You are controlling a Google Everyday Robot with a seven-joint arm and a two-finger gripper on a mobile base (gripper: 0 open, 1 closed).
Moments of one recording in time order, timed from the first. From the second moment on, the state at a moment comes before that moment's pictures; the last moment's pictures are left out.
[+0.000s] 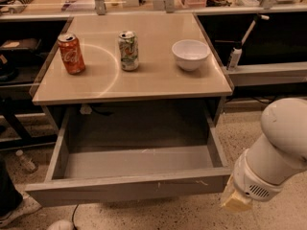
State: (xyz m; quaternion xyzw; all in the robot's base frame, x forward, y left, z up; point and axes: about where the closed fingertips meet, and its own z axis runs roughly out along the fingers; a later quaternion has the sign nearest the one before) arm 0.317 -0.186 0.714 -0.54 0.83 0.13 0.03
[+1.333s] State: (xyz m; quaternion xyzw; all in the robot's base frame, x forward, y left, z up) arm 0.359 -0.157 0.654 -0.53 0.84 0.15 0.05
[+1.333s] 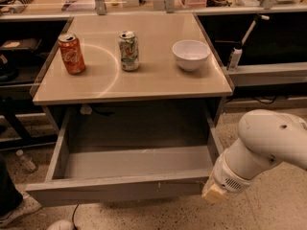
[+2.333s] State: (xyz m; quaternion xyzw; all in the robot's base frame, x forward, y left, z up) arm 0.360 -0.157 0.654 -0.53 0.83 0.15 0.05
